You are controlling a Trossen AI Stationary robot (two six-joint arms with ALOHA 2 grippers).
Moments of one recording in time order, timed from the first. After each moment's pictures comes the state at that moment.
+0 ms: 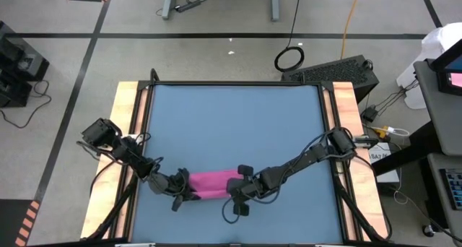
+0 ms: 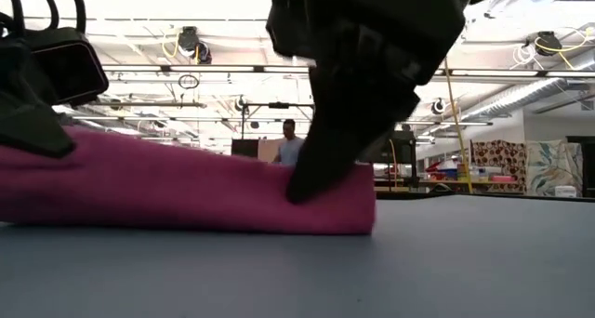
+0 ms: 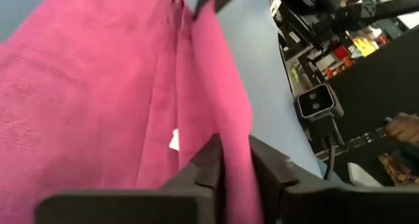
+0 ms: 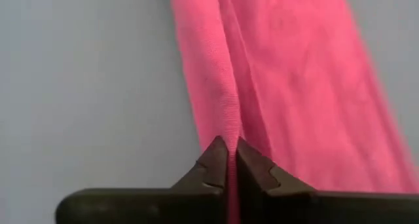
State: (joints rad) left arm -0.70 1.76 0.27 1.05 -0.31 -0.94; right arm 0.43 2.07 1.38 -0.32 0.20 0.53
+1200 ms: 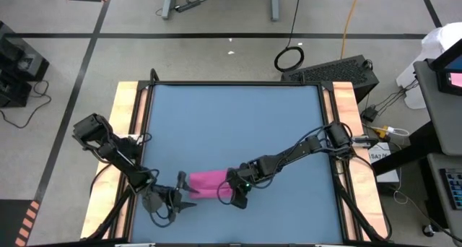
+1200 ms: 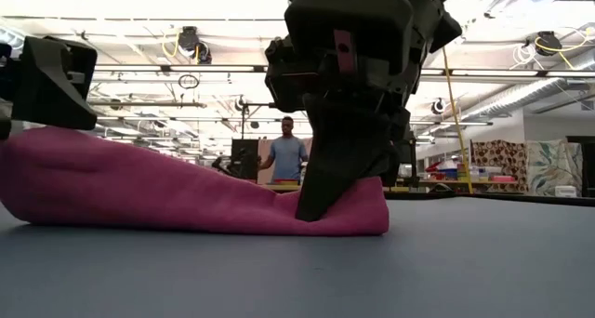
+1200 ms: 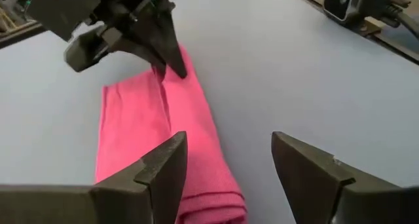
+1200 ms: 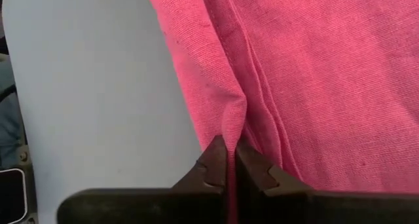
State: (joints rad) left arm -0.88 1.62 0.43 0.63 -0.65 -0.09; right arm 0.30 2.07 1.32 -0.26 -0.15 0.69
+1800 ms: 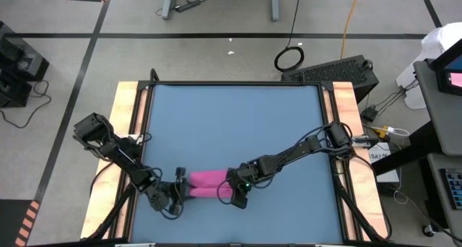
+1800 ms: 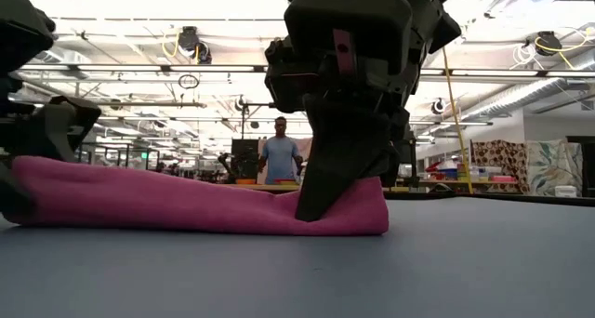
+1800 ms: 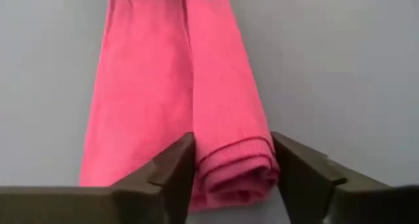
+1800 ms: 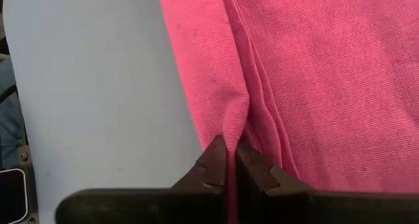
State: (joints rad) left arm -0.83 1.62 0.43 0.39 -0.59 -0.39; right arm 0.29 2.07 1.32 -0.26 -0.16 0.69
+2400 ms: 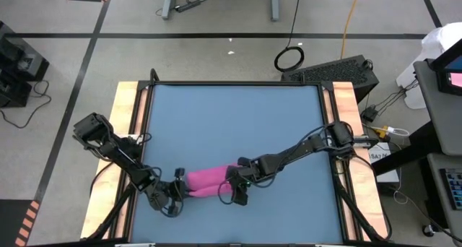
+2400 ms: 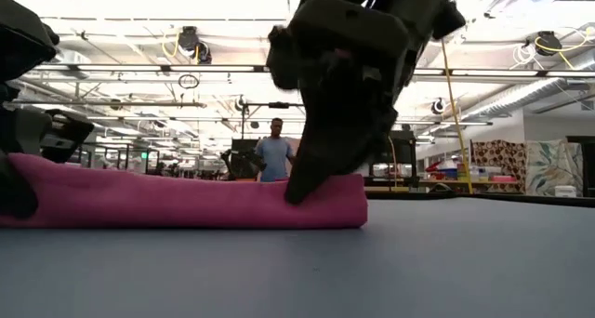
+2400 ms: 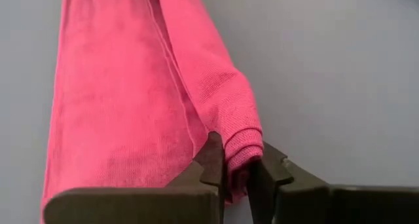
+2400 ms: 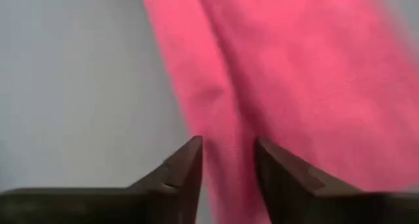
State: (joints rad) left arm -0.83 1.62 0.41 0.41 -0.53 -0.50; right arm 0.30 2.04 1.31 -0.27 -0.03 0.57
